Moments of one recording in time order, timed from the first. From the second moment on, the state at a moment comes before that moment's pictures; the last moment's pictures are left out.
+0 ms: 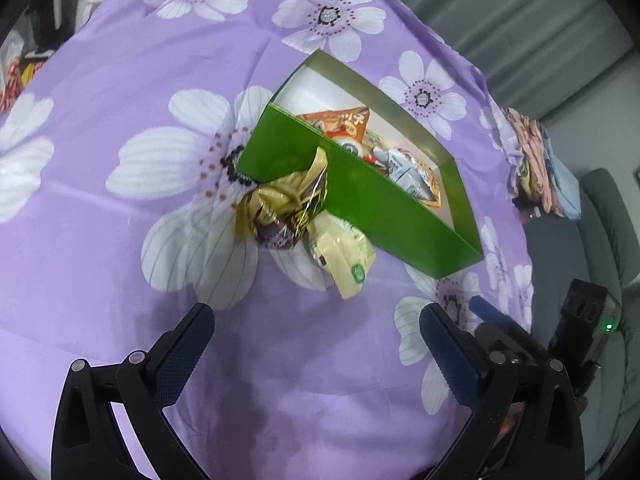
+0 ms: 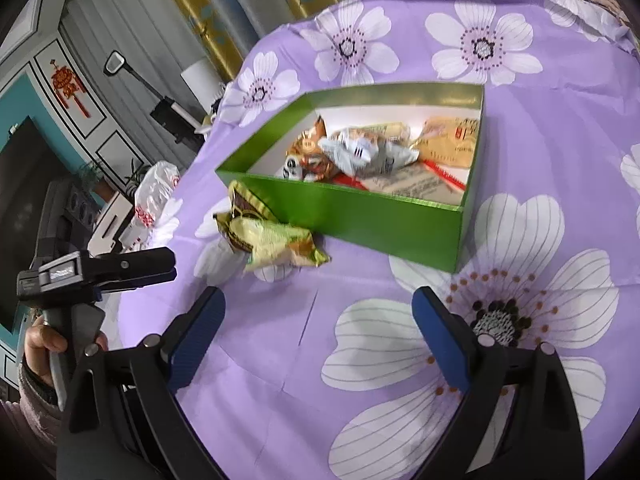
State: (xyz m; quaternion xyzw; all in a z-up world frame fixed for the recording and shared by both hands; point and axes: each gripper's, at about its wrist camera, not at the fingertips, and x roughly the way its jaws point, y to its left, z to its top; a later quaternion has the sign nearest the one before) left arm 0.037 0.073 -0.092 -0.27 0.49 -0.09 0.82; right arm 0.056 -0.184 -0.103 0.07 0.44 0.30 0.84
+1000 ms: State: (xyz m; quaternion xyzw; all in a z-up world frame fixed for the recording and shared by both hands) left arm 0.069 0.059 -0.117 -0.29 0.47 -0.09 0.83; right arm 0.091 -0.110 -0.144 -0.04 0.44 0.34 0.83
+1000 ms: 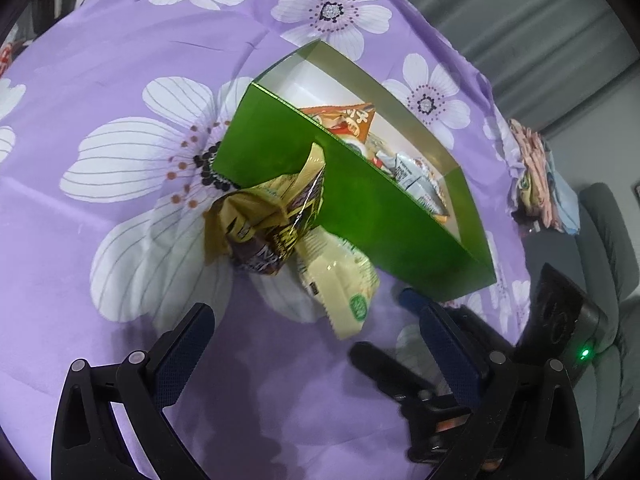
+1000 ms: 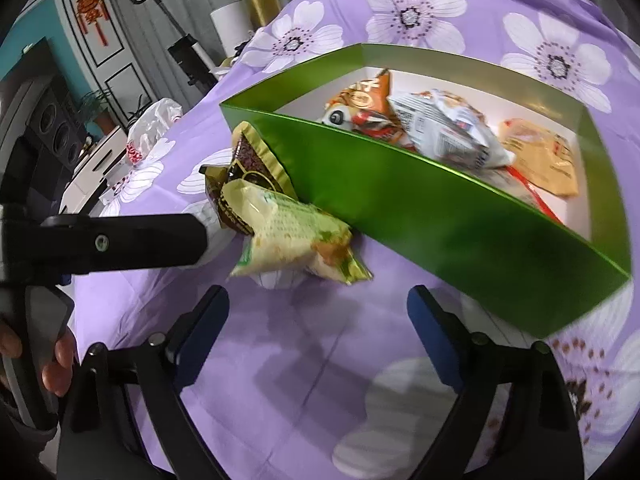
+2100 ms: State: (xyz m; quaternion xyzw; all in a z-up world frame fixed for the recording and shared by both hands) left arm 0.093 0.051 -0.133 -0.29 0.49 -0.11 0.81; right arm 0.108 -0.078 -0.156 -0.05 0.45 0.41 0.79
